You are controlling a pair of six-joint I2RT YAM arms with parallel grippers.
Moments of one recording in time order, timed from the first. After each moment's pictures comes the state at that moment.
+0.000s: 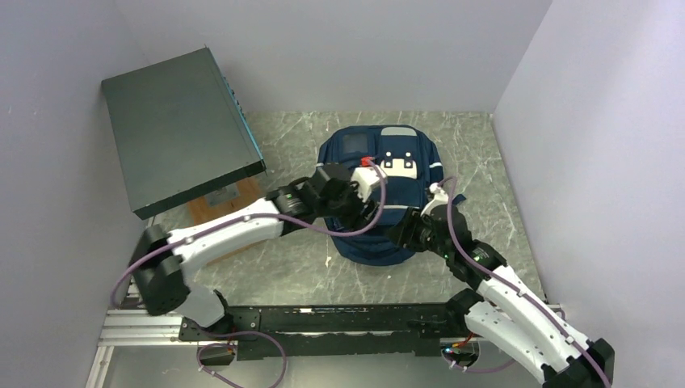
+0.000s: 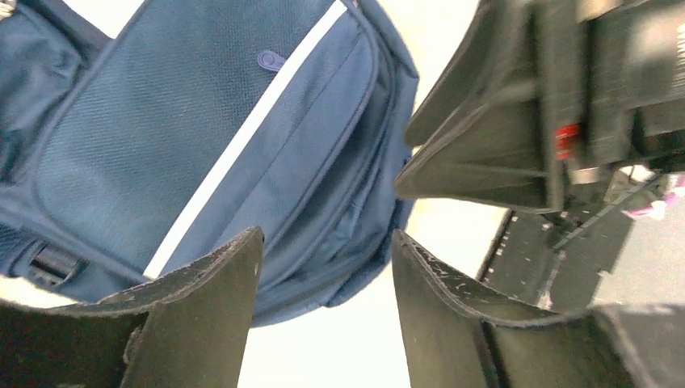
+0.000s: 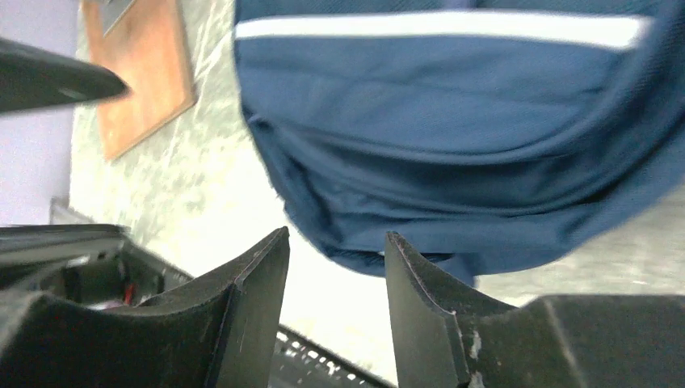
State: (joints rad) left arm -0.96 1.54 1.25 -0.29 0.16 -0.07; right arm 0.52 0.68 0.52 -0.42 -0.06 0.66
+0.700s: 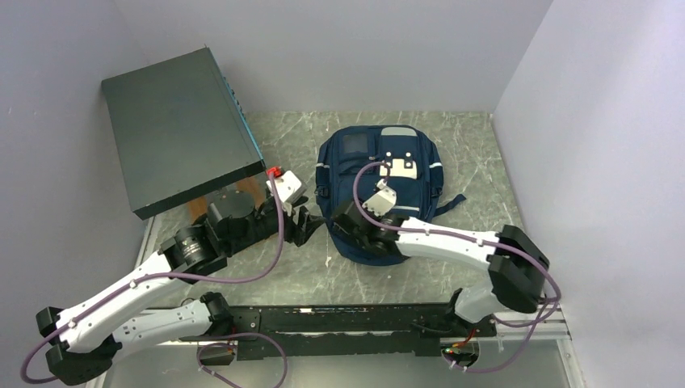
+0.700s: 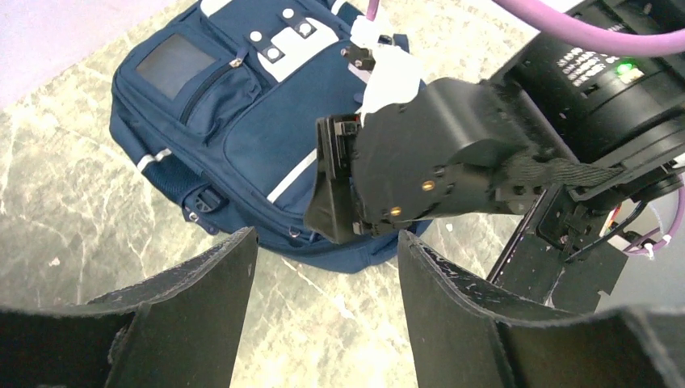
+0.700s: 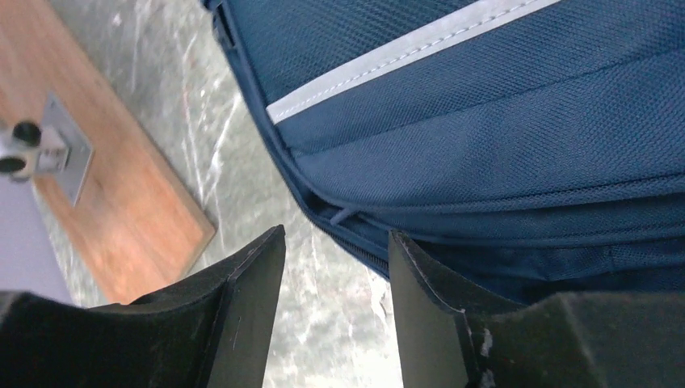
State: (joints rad) left arm -0.96 0.83 0.98 -0.36 -0.05 -0.06; right arm 1.04 1.43 0.92 -0.40 0.55 1.36
